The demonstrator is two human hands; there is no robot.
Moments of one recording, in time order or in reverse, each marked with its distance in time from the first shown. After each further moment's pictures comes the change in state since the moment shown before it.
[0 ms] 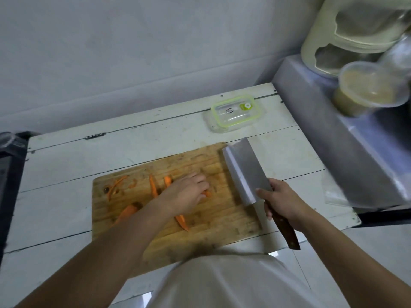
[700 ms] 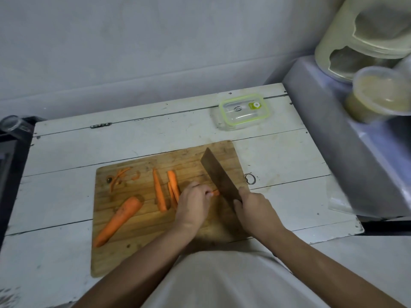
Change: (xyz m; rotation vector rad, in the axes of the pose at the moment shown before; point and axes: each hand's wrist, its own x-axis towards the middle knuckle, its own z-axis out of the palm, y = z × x) left_hand -0.009 0.061 0.032 -0.401 0.382 -0.639; right_hand -0.007 -0.005 0.073 -0.887 0.138 -0.207
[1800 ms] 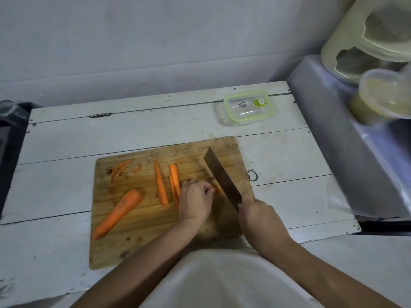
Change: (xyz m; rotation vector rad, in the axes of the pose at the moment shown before) left_hand -0.006 0.003 0.004 -0.129 0.084 -0.154; right_hand -0.030 -0.012 0.001 -0.186 -0.024 -0.044
